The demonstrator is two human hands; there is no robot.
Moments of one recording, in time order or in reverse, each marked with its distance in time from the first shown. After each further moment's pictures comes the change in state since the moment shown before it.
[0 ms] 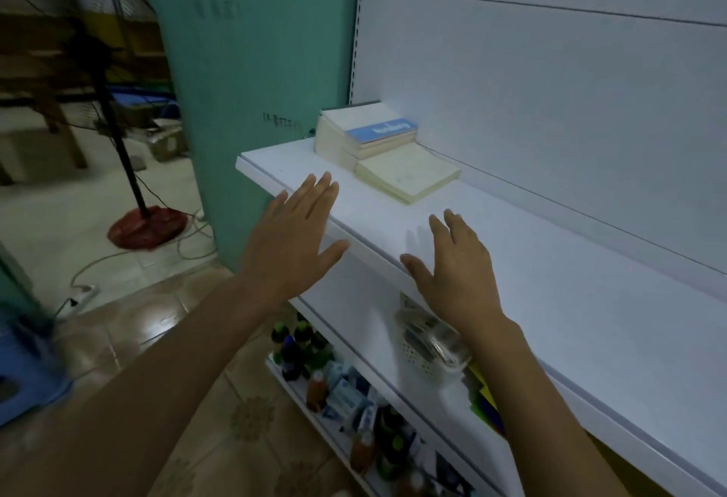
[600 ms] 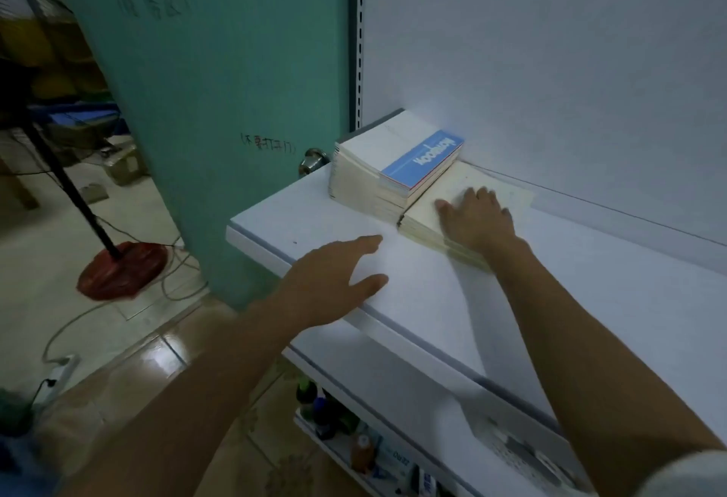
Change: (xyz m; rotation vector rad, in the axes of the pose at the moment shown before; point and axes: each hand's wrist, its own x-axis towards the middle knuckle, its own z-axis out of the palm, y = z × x) left_hand 0.167 -0.140 0.099 -0.414 -0.440 0.091; right_hand 0.288 0.005 0.103 -0.018 -0.175 0.412
